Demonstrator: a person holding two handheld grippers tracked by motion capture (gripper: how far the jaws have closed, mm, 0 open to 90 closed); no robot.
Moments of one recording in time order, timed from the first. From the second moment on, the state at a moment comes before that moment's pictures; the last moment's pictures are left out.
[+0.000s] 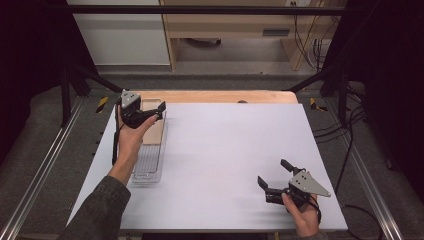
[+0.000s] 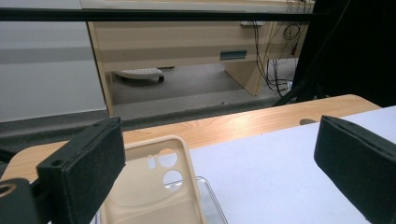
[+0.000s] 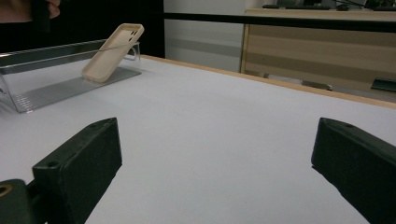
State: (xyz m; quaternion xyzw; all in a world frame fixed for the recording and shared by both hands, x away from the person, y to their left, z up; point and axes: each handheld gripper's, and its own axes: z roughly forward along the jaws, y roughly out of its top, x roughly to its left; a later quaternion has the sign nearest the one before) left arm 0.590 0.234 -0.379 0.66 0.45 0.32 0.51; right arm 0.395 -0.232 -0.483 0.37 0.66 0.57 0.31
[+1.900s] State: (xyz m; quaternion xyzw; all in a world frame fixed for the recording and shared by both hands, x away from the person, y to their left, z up) left arm 0.509 0.242 -0.362 0.65 0.39 0.29 0.58; right arm 0.394 -0.229 -0.482 0.36 0.67 0.57 0.31
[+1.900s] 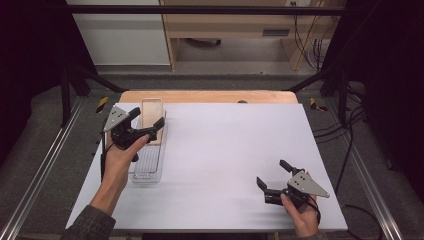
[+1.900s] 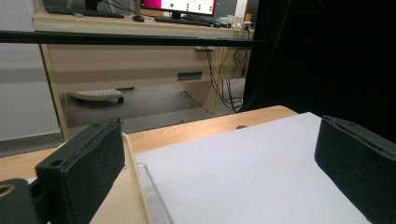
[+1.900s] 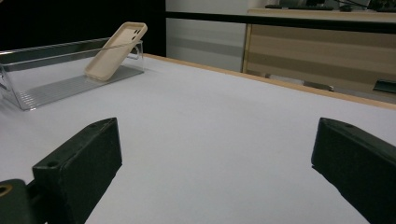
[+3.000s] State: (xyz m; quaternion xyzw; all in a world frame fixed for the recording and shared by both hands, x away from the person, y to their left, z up) left arm 0.451 0.283 -0.371 0.64 0.37 0.31 0.60; right arm 0.394 -0.229 -0.483 0.36 0.67 0.57 0.31
